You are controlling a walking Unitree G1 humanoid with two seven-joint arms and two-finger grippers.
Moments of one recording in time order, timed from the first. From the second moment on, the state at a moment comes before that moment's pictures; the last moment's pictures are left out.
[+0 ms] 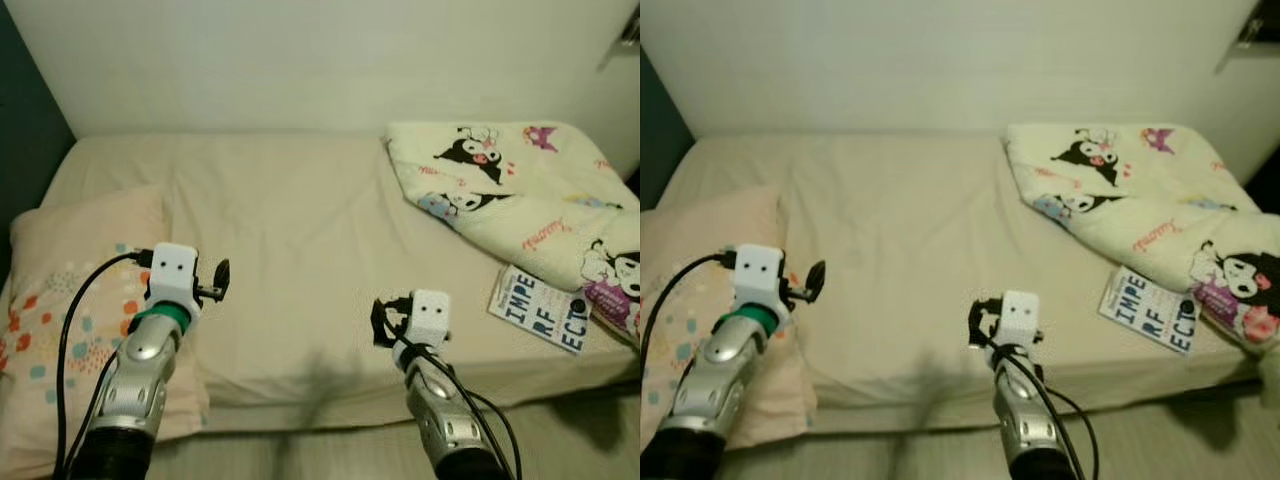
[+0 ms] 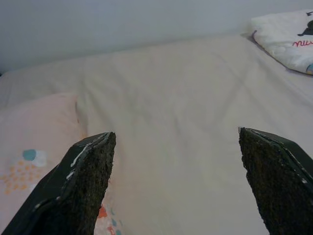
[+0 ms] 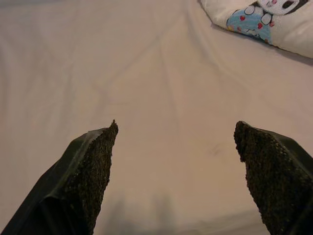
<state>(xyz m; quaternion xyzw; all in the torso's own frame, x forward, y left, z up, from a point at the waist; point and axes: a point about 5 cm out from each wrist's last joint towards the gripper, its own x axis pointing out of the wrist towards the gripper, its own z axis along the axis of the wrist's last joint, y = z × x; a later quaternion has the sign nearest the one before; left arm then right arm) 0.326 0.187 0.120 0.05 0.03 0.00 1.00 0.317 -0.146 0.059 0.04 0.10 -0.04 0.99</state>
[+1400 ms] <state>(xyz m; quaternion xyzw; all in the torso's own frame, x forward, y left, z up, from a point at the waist) 0.320 0.185 0.111 0.05 0.04 0.02 1.00 0.312 -0.152 0.052 0.02 0.12 -0.03 0.99</state>
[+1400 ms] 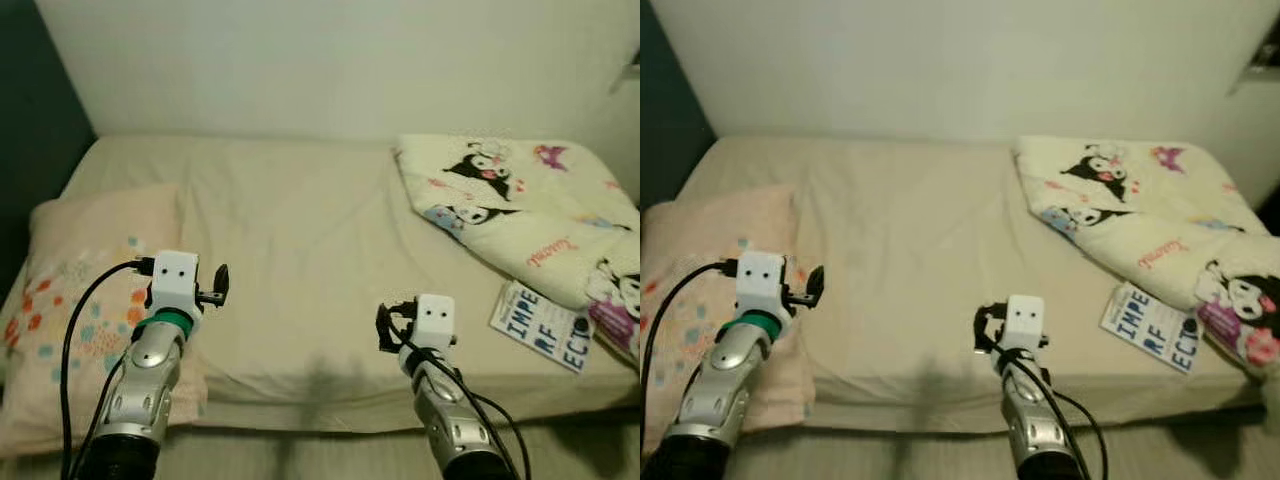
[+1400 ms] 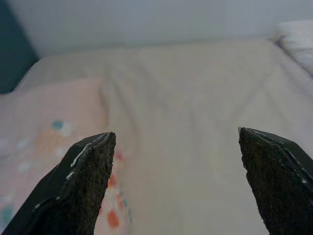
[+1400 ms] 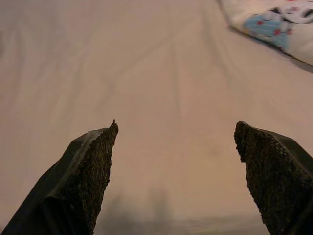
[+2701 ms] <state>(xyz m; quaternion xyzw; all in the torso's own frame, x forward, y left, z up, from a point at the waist) 0.320 0.182 0.107 0.04 0.04 0.02 1.00 0.307 -0.162 0.048 0.03 0.13 -0.05 0.99</state>
